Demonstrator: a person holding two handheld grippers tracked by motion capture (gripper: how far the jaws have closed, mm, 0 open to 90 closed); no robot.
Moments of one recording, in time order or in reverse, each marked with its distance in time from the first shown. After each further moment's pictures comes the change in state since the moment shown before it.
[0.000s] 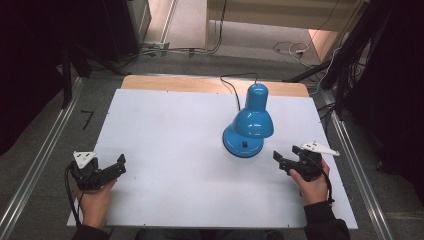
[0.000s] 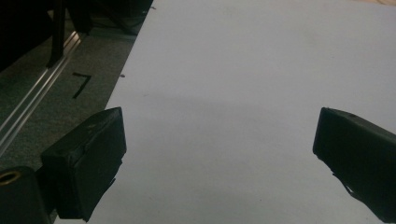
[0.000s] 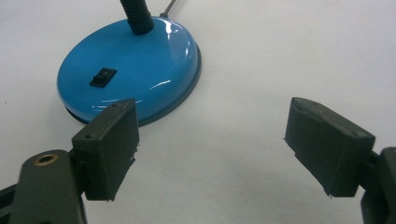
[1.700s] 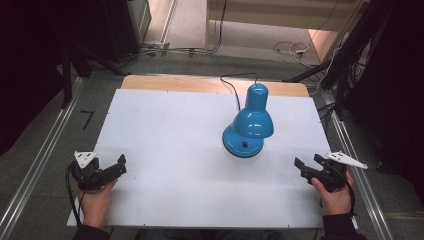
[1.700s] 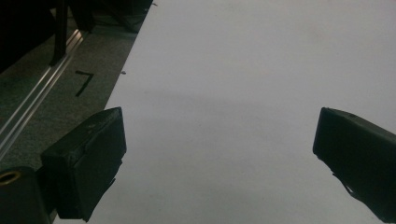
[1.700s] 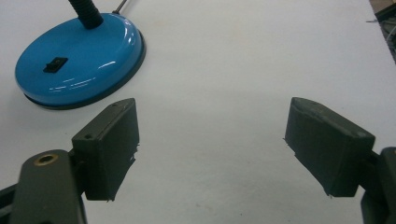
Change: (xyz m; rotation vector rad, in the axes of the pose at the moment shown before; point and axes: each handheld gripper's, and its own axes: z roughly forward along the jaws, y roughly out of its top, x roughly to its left) left arm -0.001 -0.001 0.002 0.007 0.010 0.004; right arm -0.040 -0.021 -0.041 -0.021 -0.079 0.062
